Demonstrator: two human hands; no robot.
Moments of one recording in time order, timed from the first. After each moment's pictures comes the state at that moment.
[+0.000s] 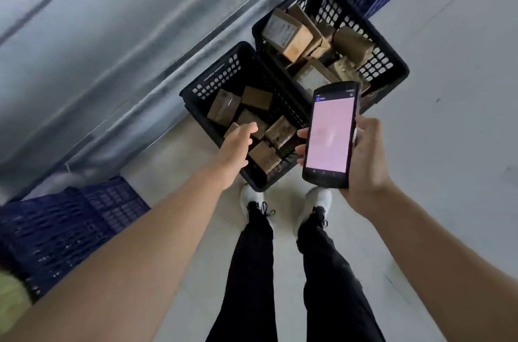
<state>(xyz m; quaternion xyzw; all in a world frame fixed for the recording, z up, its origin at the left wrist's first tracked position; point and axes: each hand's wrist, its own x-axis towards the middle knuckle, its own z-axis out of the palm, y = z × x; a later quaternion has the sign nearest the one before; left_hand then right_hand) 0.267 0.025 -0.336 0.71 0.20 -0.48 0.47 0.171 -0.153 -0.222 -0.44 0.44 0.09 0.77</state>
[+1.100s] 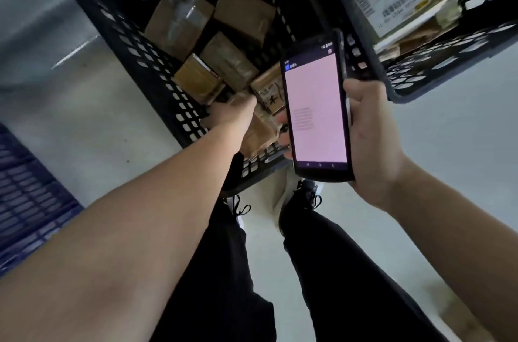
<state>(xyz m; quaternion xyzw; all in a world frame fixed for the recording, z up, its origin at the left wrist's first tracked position) 0.249 -0.021 -0.737 0.73 0.43 -0.36 0.39 0.190 -0.182 -0.544 -0.49 0.37 0.28 0.74</state>
